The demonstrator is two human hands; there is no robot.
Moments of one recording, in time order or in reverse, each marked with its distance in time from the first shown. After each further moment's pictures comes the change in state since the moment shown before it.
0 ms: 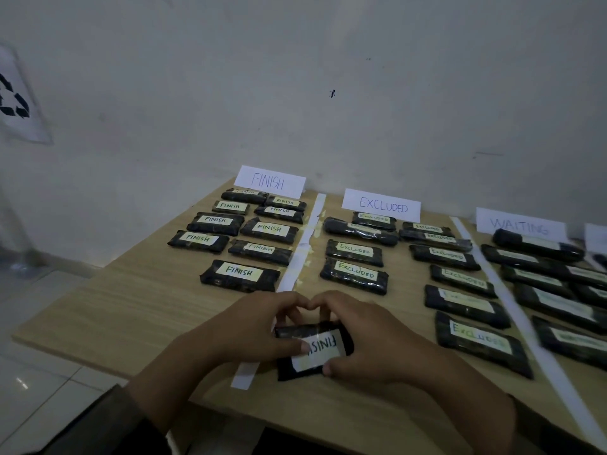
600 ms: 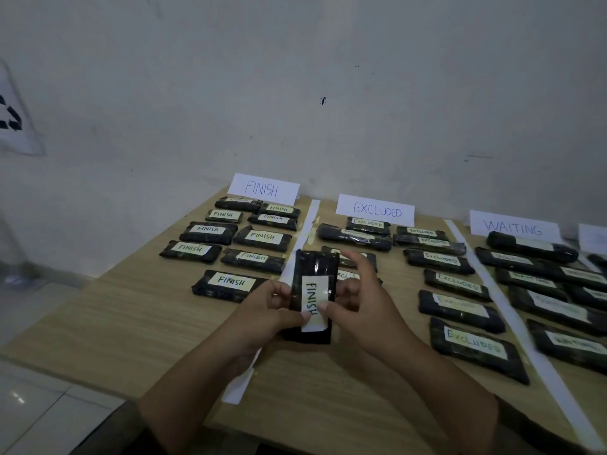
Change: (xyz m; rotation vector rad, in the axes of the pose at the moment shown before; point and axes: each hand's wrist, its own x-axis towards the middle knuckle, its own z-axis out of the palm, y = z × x) left_hand 0.015 0.025 0.009 -1.066 0.257 -0.402; right_hand 0.018 0.013 0.004 0.702 0.483 0.154
